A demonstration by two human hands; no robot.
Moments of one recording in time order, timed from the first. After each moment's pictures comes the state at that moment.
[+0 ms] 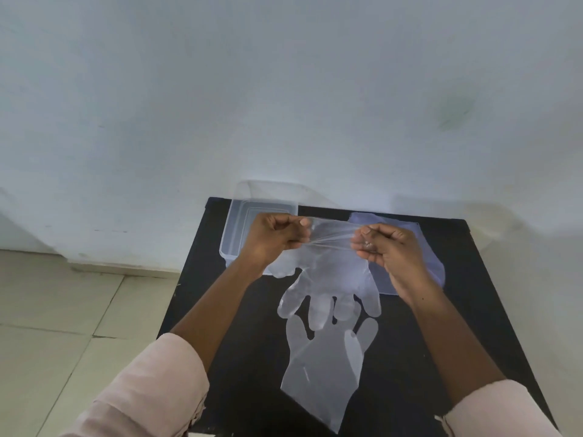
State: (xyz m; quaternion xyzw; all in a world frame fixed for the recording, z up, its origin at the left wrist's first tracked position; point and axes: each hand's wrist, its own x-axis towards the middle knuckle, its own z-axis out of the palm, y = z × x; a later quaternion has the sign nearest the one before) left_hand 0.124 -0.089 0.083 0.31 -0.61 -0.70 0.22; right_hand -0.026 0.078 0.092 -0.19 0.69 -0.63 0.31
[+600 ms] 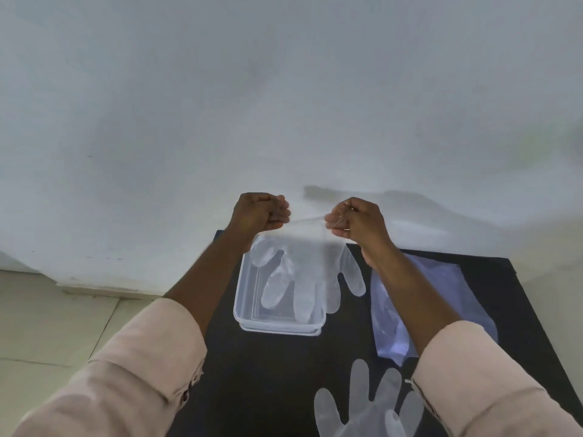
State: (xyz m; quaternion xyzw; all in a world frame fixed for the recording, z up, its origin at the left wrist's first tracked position) left_hand 0.067 -0.288 0.079 0.40 -0.57 -0.69 0.20; right_hand -0.080 -0.141 0.081 -0.20 0.73 -0.58 0.31
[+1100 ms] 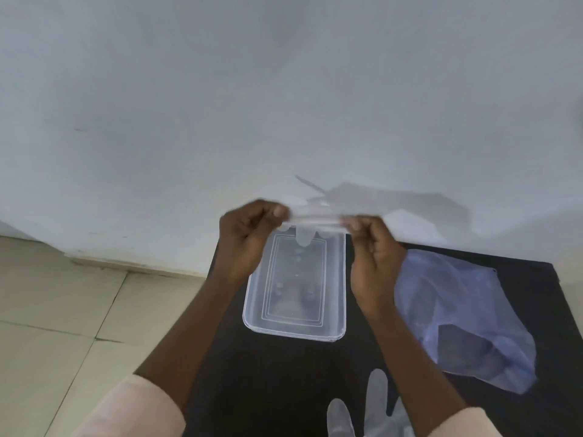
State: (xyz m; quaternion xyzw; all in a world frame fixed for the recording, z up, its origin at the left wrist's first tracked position) left_hand 0.106 -0.285 0.040 0.28 -0.68 -0.56 0.38; right_hand -0.024 -0.149 0.038 -0.33 0.70 -0.64 0.02
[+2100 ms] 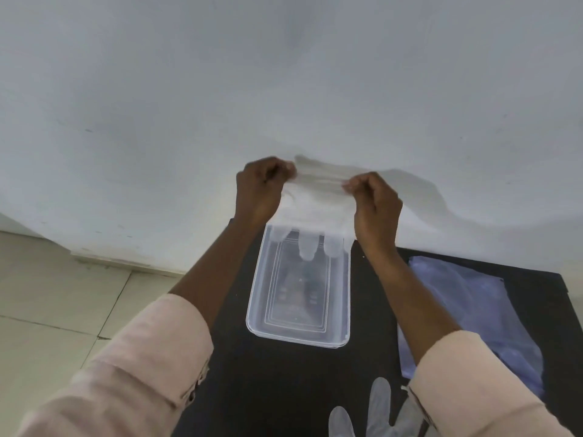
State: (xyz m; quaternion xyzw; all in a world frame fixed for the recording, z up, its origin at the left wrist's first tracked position) left_hand 0.053 -0.341 0.064 0.39 -0.70 -0.49 0.35; right_hand -0.074 -0.212 0.054 -0.33 0.74 -0.59 0.07
